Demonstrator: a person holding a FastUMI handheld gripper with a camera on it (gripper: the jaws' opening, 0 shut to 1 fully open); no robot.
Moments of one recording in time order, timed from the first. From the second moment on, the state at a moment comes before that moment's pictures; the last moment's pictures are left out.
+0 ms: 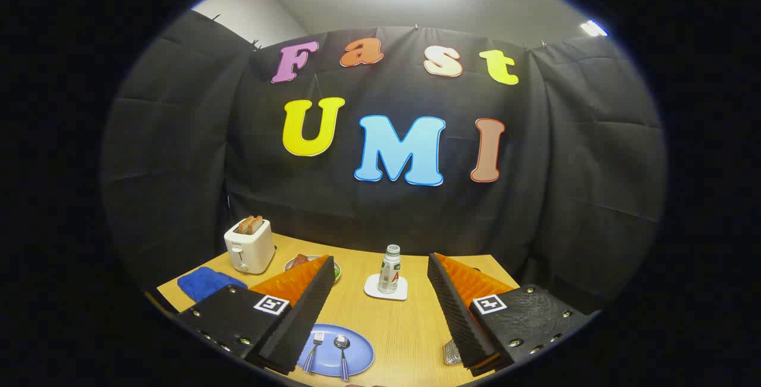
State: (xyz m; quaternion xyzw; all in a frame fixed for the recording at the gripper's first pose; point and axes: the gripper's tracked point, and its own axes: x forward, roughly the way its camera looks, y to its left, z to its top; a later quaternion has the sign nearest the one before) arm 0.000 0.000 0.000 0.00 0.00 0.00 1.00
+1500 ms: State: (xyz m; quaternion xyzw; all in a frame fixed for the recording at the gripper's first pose) arm 0.025 0.053 -0.114 -0.05 0.19 0.08 0.98
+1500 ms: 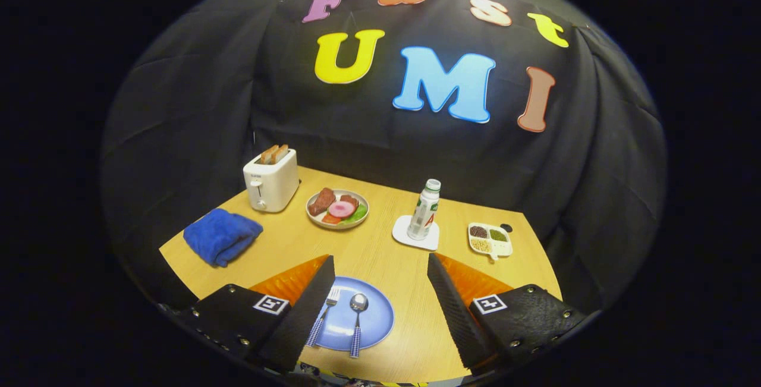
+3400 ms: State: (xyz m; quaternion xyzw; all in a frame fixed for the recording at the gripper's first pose) arm 0.015 0.083 -0.341 -0.07 0.60 0.15 0.78
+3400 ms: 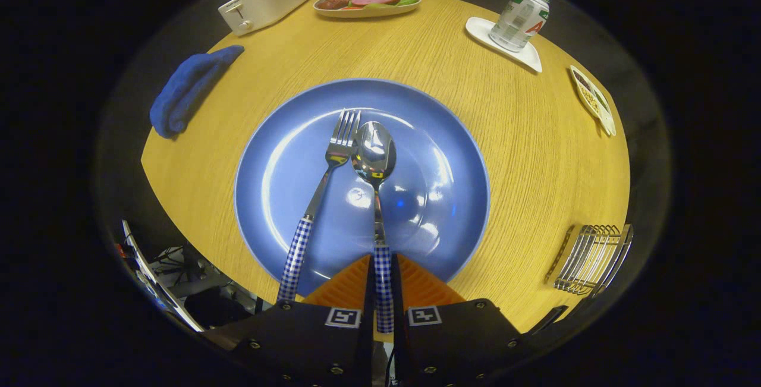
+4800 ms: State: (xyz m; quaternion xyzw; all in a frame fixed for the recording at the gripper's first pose) arm -0.049 -0.125 -0.209 -0.07 0.64 0.15 0.75
